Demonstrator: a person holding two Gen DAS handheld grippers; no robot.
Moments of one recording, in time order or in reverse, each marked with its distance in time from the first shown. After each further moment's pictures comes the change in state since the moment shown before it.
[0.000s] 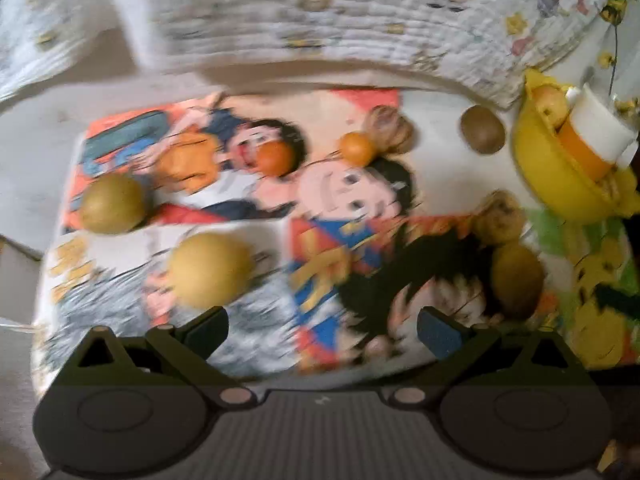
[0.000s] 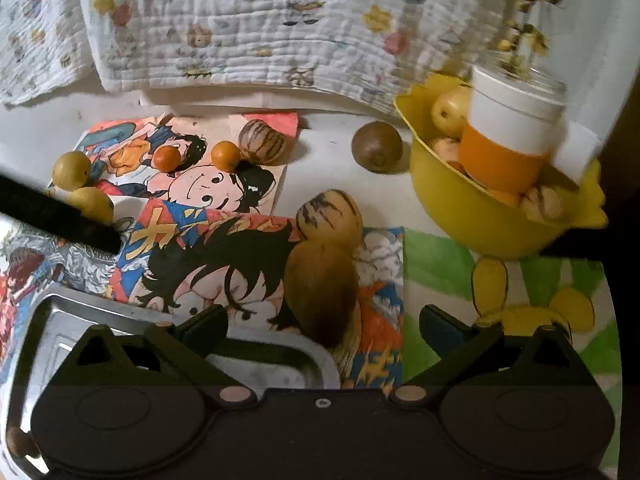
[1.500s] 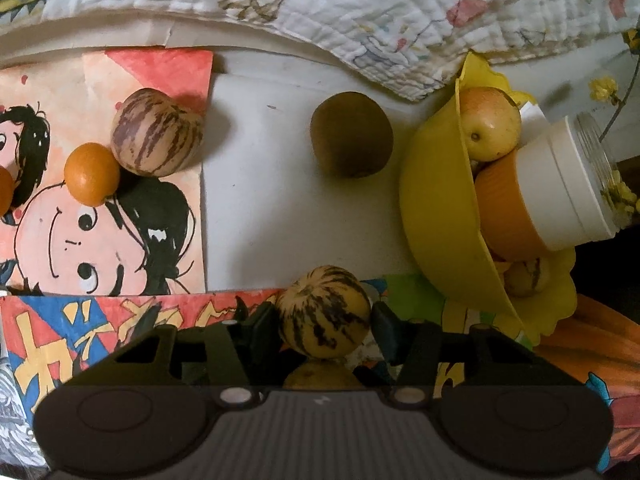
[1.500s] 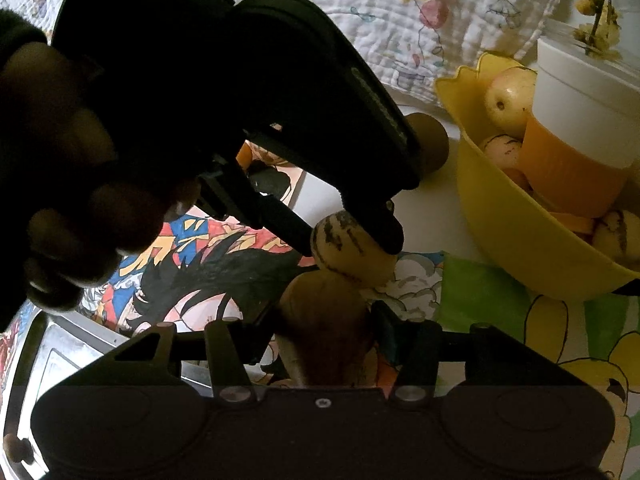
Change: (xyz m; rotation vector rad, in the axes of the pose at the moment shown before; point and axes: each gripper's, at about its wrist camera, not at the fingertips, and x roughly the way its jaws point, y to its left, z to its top) left arm 0.111 -0.099 0.093 -0.128 0.222 -0.349; right arm 0.055 -0.020 0.018 -0.010 0.033 0.157
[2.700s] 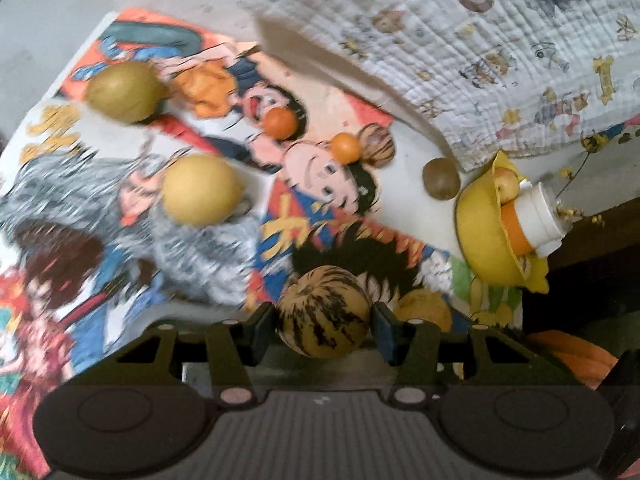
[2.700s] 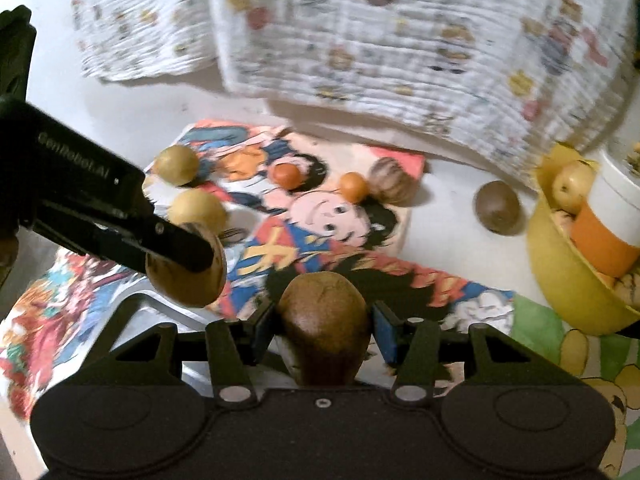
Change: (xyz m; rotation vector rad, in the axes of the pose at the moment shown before) left arm -0.166 0.135 -0.146 -0.219 -0.249 -0.019; right arm -0.056 0.096 -0.009 -0.166 -0.077 0.051
